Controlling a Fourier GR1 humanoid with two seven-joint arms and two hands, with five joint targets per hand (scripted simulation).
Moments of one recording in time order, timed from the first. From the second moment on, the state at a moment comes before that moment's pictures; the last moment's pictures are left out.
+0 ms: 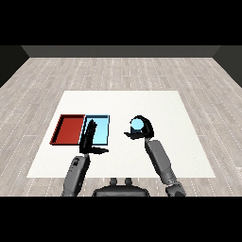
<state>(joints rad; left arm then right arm) -0.09 0.00 -0.11 -1.46 0.12 -0.02 -0.37 -0.42 -0.01 0.13 -1.22 -0.12 -0.08 -0.29</state>
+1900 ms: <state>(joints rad) -0.41 0.00 -0.45 -1.02 0.33 0.25 -0.43 -0.49 0.00 0.38 -1.24 -0.20 -0.23 -0.32</state>
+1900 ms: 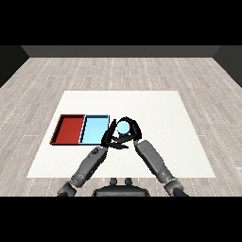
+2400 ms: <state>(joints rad) -0.43 0.00 -0.46 -1.04 0.33 0.26 -0.40 -0.53 0.00 0.44 -1.23 -0.23 -0.27 -0.30</state>
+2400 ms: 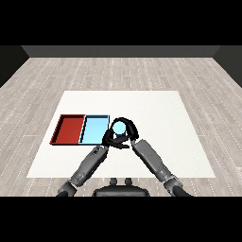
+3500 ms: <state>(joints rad) -0.44 0.04 -0.51 -1.04 0.17 0.50 -0.38 -0.60 -0.03 0.63 -1.18 -0.32 -0.37 -0.36</state>
